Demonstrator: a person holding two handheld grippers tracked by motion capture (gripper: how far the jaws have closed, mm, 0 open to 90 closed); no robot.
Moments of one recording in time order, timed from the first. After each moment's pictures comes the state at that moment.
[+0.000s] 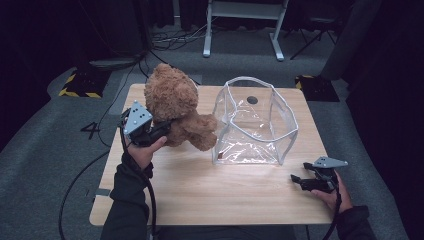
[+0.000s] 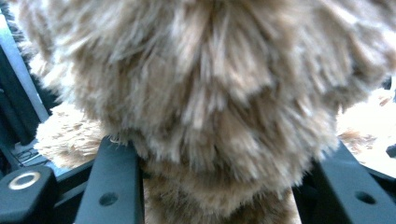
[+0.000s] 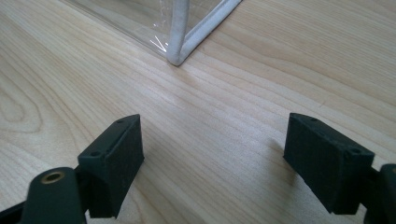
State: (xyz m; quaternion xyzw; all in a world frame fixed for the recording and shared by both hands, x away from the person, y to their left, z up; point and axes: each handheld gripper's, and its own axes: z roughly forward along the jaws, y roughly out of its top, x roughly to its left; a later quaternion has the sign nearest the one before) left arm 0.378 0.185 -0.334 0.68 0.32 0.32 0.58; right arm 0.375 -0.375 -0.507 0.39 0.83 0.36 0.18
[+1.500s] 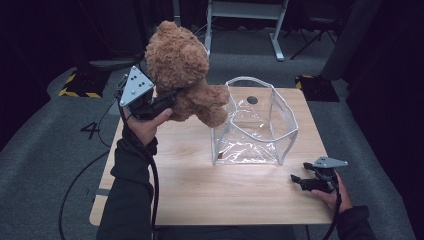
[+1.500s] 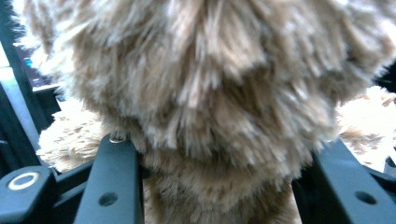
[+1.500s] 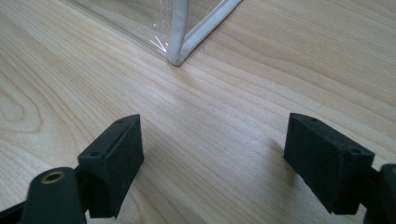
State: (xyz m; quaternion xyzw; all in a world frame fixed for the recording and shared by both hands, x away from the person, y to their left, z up) left arm 0.388 0.168 -0.251 0.65 0.27 0.34 0.61; right arm 0.375 -0.375 -0.506 0.39 0.83 0.36 0.18
